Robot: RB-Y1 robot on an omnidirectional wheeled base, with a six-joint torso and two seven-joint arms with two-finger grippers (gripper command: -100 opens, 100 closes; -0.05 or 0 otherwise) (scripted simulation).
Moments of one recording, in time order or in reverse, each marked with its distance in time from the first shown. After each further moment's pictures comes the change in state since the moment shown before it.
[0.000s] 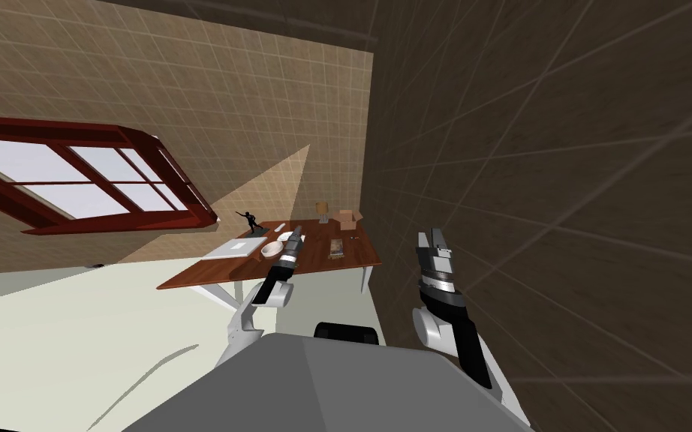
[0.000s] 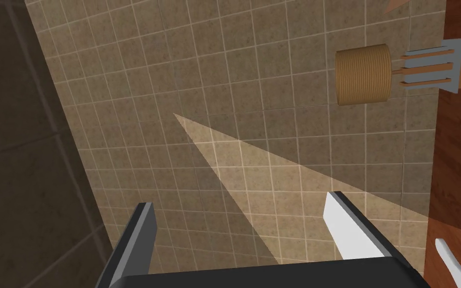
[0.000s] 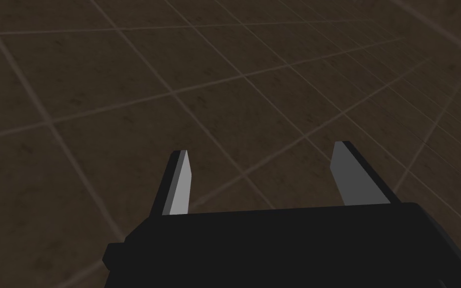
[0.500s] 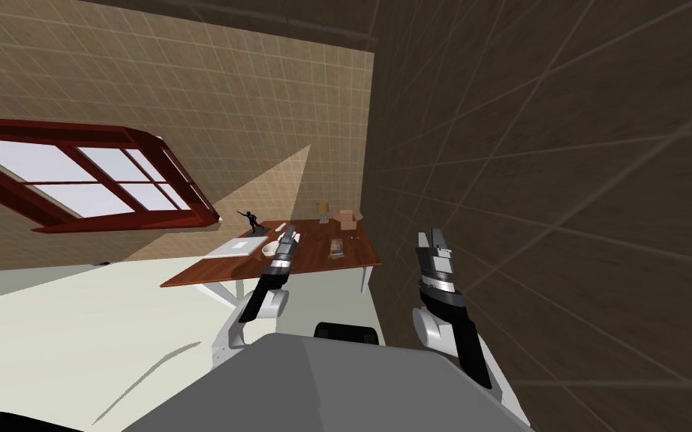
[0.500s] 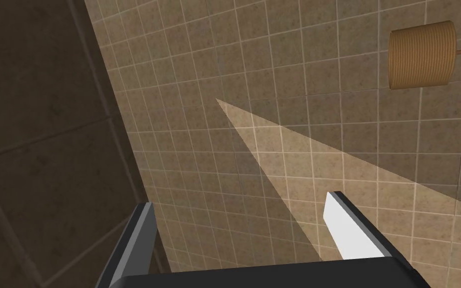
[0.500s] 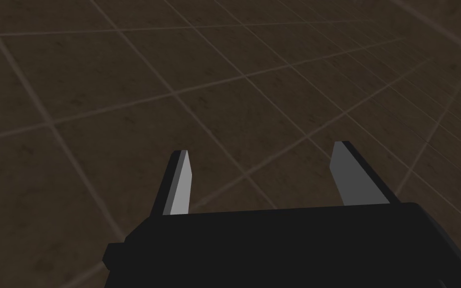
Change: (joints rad) left arm 0.095 -0.025 0.006 -0.092 -0.003 -0.138 -0.033; right arm 0.000 0.000 0.000 0.000 0.000 0.000 0.000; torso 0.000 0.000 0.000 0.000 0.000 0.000
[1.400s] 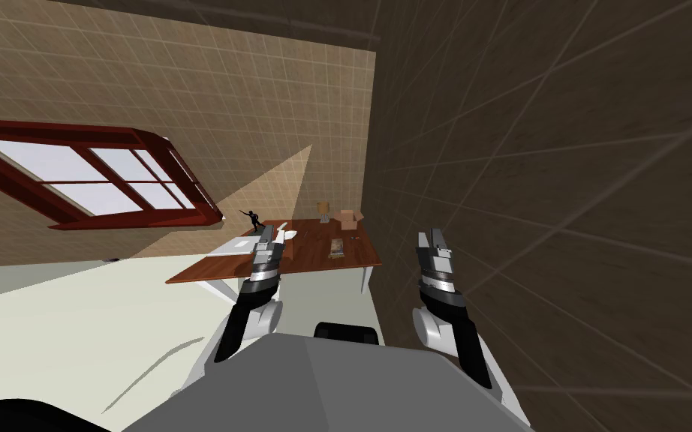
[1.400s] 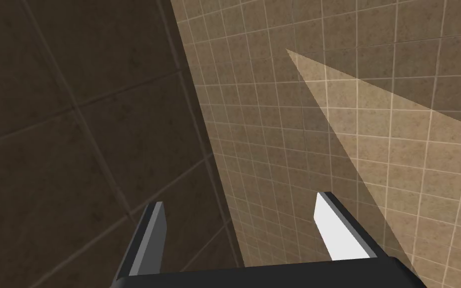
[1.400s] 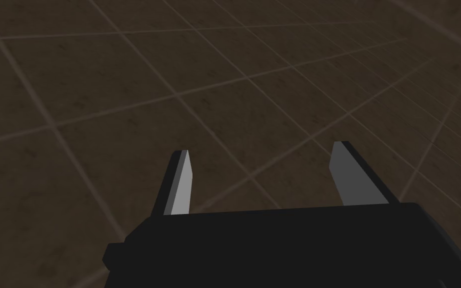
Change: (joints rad) left arm 0.147 -0.121 0.024 -0.152 -0.002 -0.224 -0.057; right arm 0.000 0.000 0.000 0.000 0.000 0.000 0.000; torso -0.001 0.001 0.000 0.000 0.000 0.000
